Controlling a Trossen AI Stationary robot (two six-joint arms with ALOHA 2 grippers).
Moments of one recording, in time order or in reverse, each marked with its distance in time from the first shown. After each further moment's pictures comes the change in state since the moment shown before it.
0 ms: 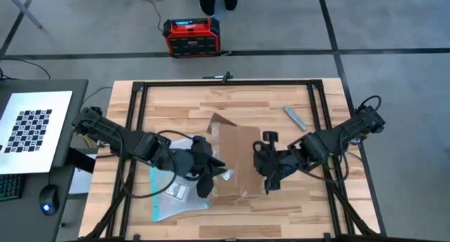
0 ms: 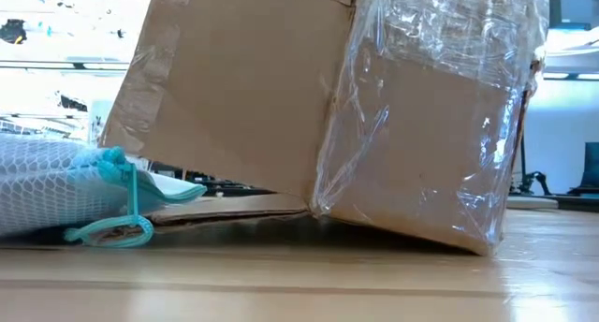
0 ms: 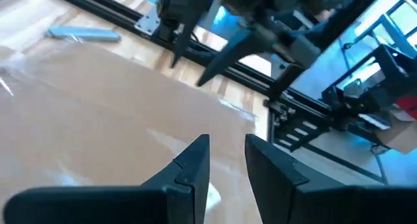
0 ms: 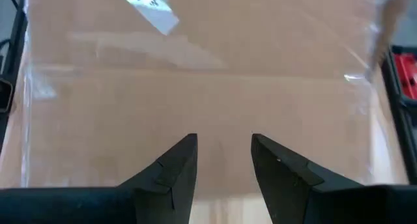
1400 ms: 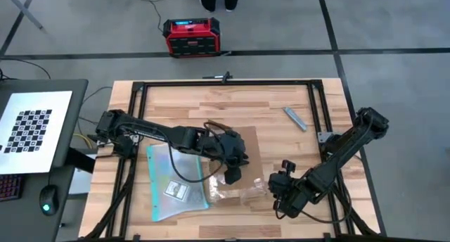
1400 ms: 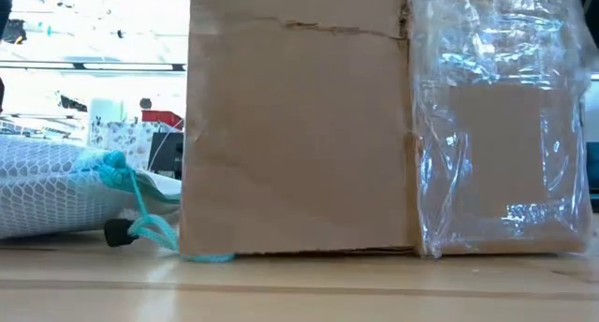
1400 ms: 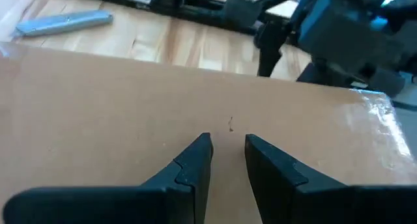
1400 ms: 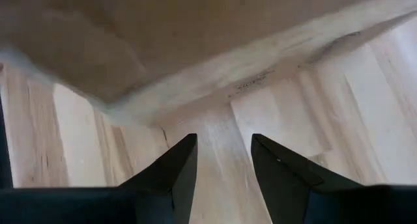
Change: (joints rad) left arm 0.239 0.265 -0.001 0.139 0.292 0.322; right arm 0.262 -0.016 -0.541 0.312 0.048 0.655
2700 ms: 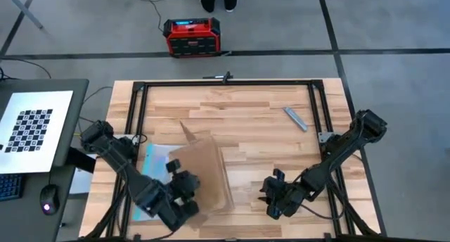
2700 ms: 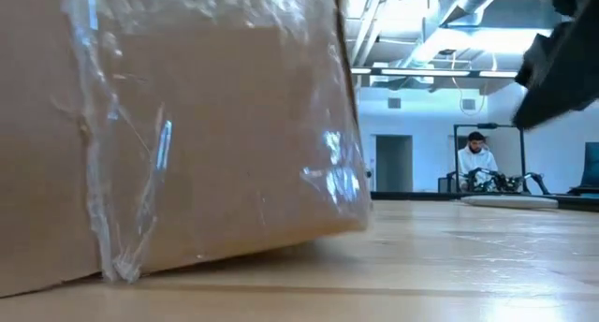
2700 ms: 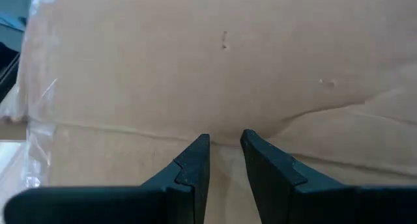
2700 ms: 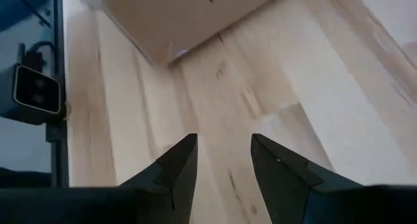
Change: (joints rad) left arm -0.573 -0.042 -0.030 -0.797 -0.633 -0.704; right arm -0.023 0.039 -0.232 0.588 -0.019 -0.009
